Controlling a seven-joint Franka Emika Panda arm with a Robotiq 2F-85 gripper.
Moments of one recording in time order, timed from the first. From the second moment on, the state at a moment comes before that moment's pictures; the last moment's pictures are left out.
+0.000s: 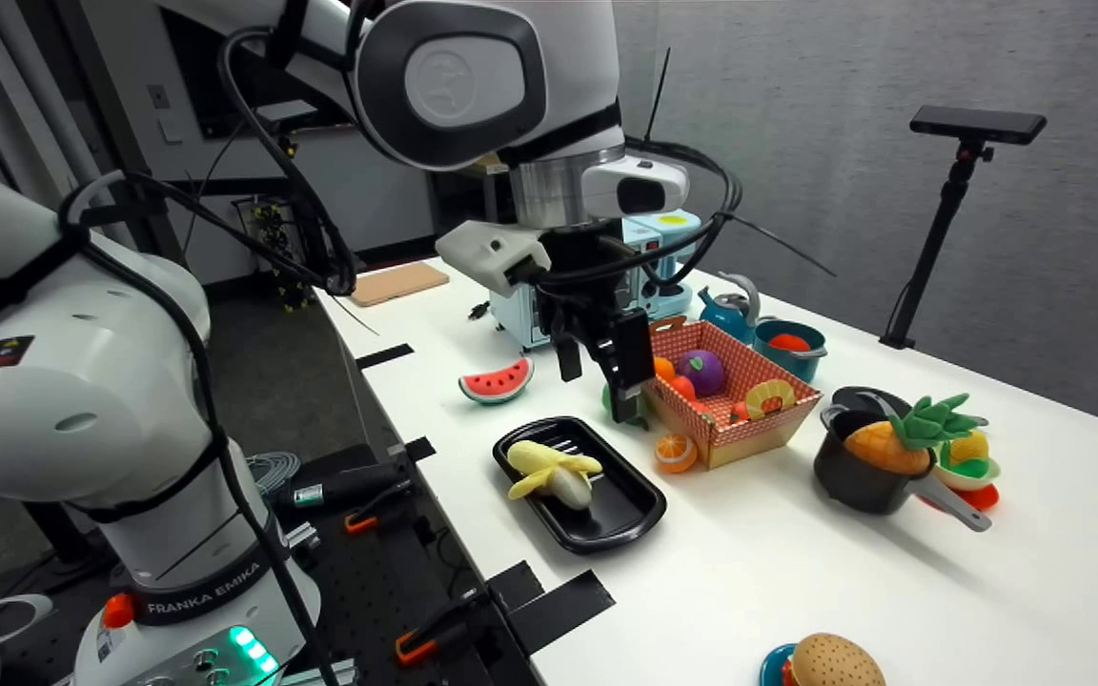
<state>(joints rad) -0.20 -0.59 -0.16 -2.73 -0.24 2.26 -0.12</state>
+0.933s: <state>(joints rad) -0.21 -0.55 -0.17 -2.73 -0.18 2.38 0.03</state>
